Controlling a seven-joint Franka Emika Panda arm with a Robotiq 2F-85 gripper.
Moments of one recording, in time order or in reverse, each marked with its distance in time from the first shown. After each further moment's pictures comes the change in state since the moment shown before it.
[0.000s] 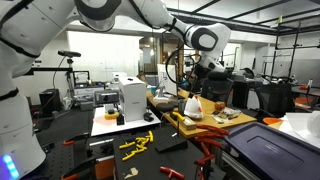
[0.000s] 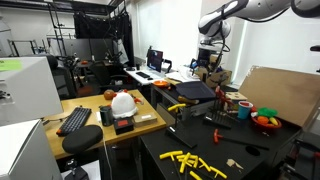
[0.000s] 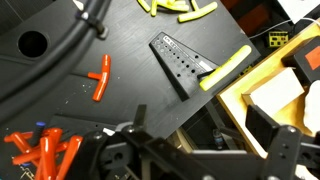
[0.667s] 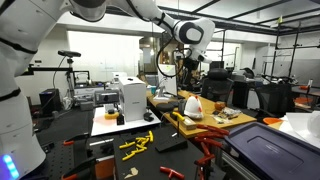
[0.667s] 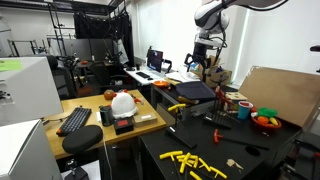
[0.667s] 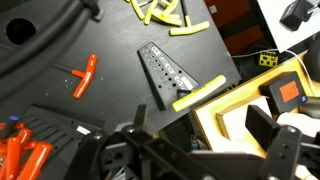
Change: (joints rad) arm 0.097 -0.139 0.000 -0.155 -0.015 0.073 -0.096
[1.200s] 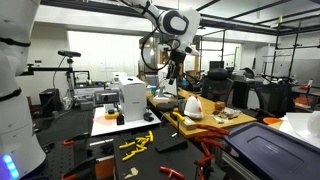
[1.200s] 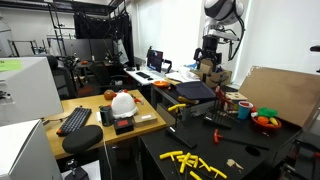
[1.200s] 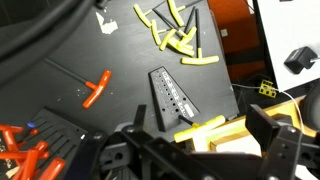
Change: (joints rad) arm 0.044 -0.268 0.000 -0.330 -0.052 0.043 -0.147
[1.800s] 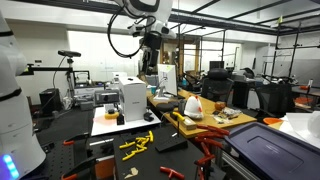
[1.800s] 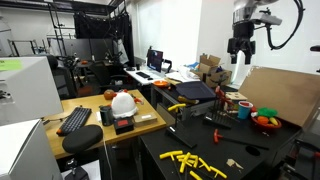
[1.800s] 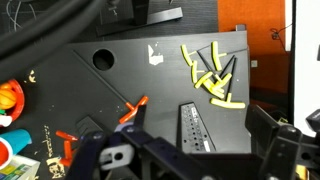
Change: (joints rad) arm 0.008 -0.471 -0.004 -0.471 -0.197 0.002 -0.150
